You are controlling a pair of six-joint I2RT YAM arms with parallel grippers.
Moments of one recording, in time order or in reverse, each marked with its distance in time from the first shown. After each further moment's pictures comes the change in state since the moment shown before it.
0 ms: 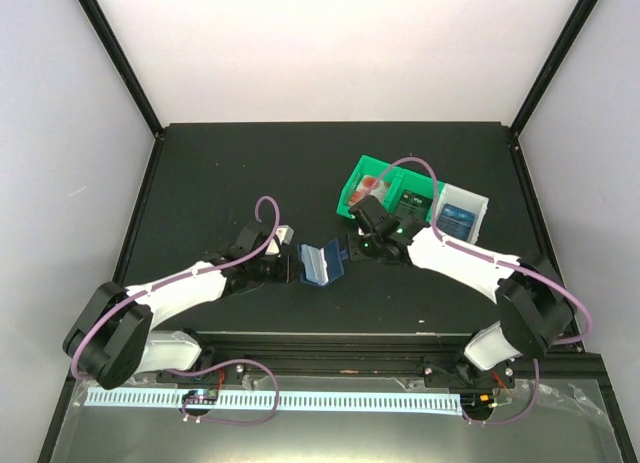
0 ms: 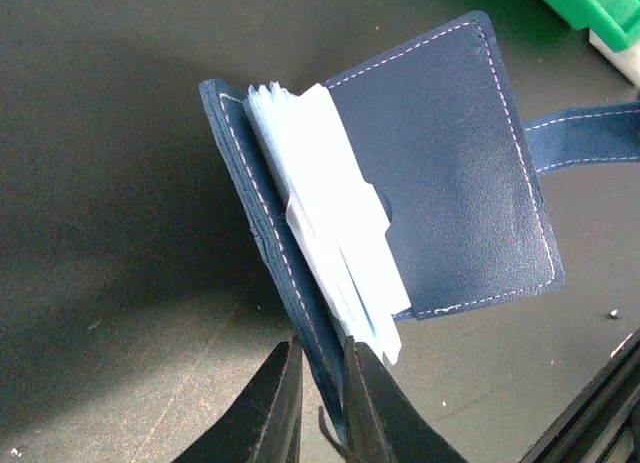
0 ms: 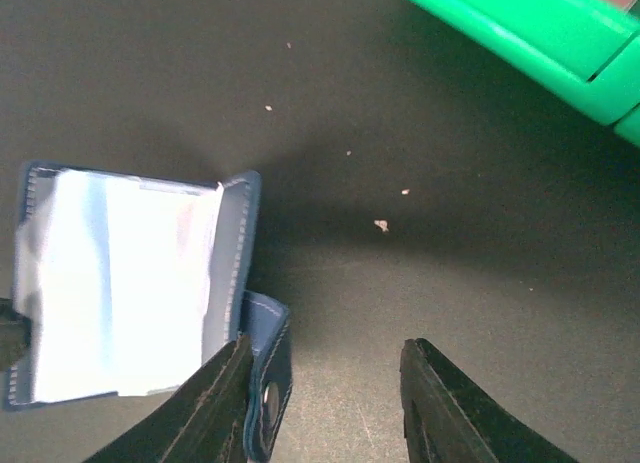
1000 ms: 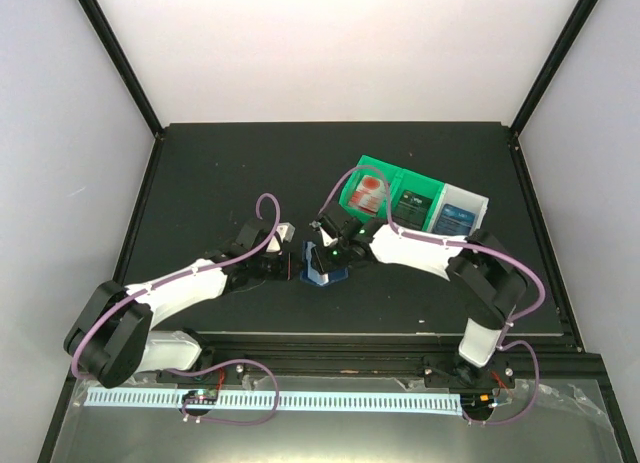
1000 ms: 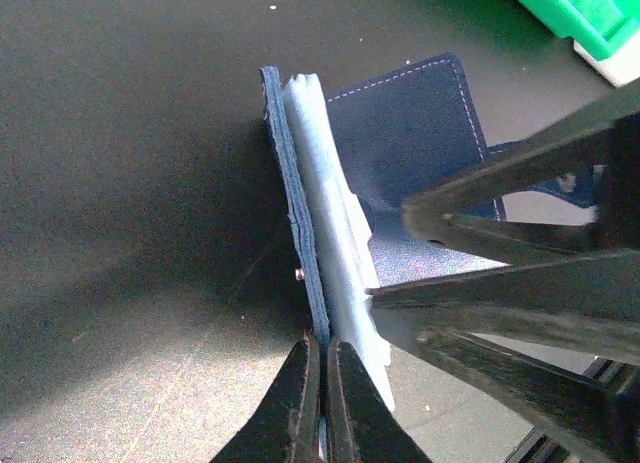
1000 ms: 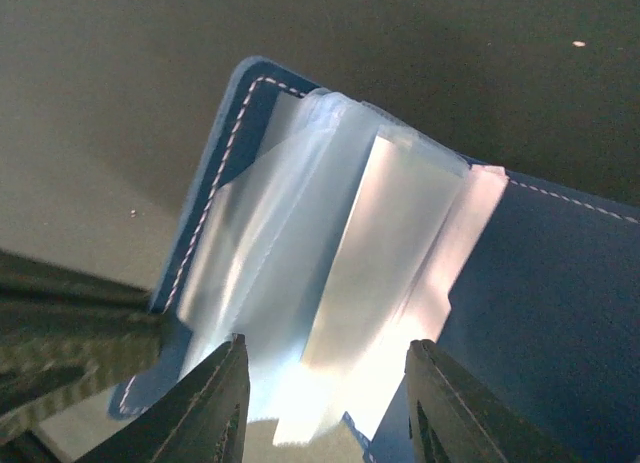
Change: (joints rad) left arm 0.000 0.008 0.029 -0.018 0.011 -0.001; right arm 0.111 0.212 0.130 0.064 -0.191 -0.069
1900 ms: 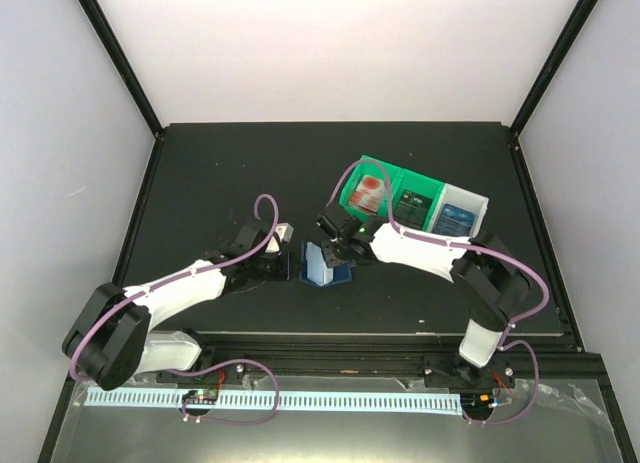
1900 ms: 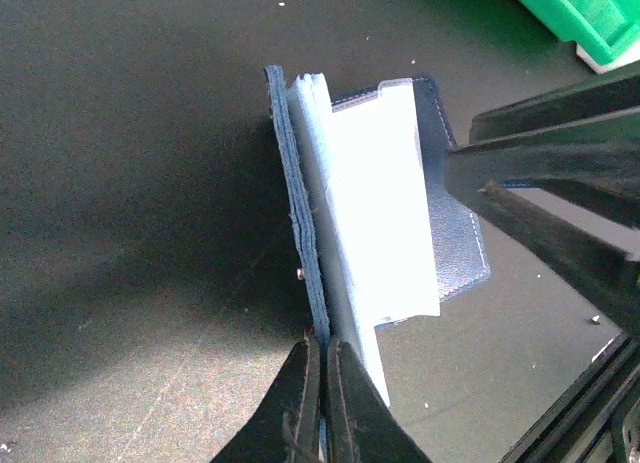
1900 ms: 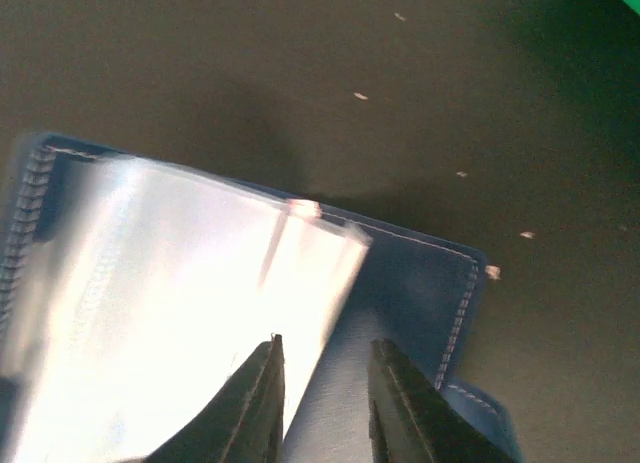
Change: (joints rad) left arm 0.000 -0.014 -0.006 -0.009 -0.006 -0.019; right arm 0.009 0.026 0.039 -0.108 0.298 0.006
